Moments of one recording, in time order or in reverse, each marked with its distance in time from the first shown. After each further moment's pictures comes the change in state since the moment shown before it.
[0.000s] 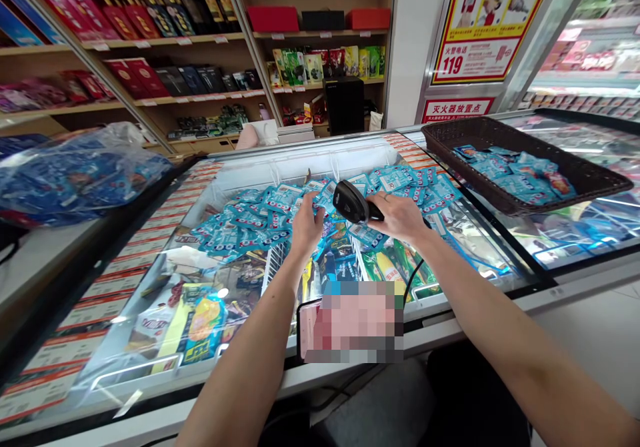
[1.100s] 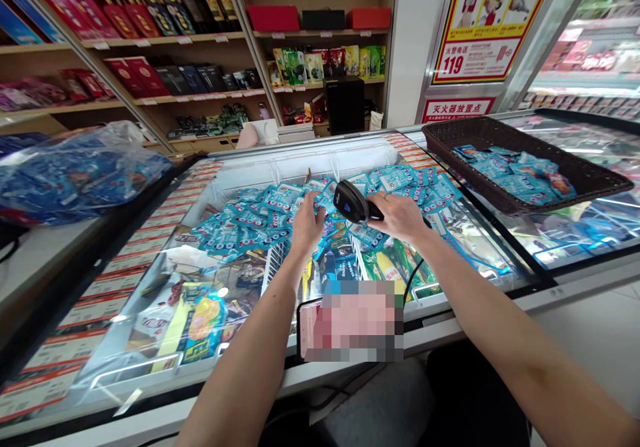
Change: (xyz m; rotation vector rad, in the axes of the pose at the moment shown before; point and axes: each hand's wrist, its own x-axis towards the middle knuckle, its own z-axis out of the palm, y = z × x) left_hand 0.000 0.001 0.001 0.011 -0.010 -0.001; right_hand 0.000 -0.001 -0.002 -0.037 -0.024 0.003
